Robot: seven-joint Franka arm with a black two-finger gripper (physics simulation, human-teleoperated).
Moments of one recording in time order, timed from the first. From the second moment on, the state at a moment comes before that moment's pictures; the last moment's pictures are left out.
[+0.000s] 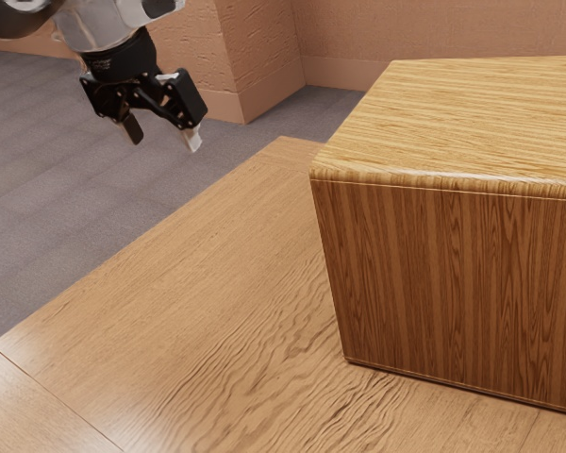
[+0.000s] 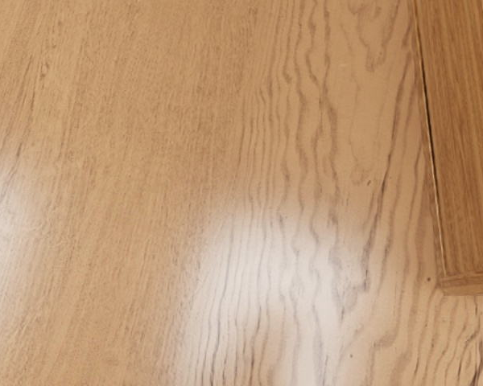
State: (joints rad) arm 0.07 0.01 0.00 -1.19 0.07 1.42 -0.10
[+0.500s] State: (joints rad) arm 0.09 0.25 -0.01 -1.17 0.00 1.73 -0.11
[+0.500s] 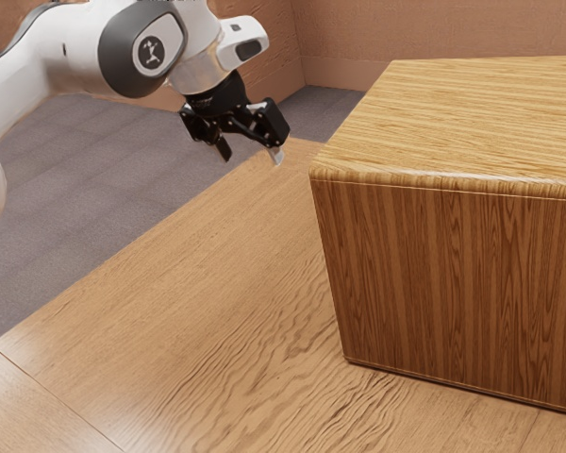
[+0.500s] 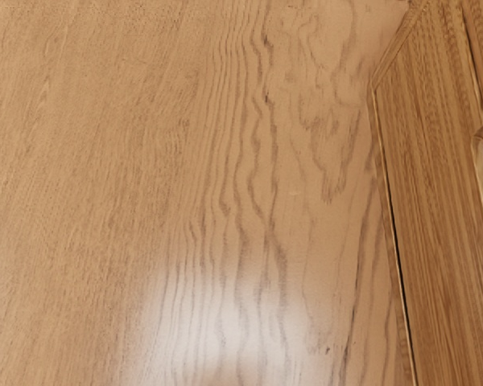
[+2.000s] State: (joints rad) arm 0.10 0.46 -0.02 -1.08 -0.32 2.02 -0.11
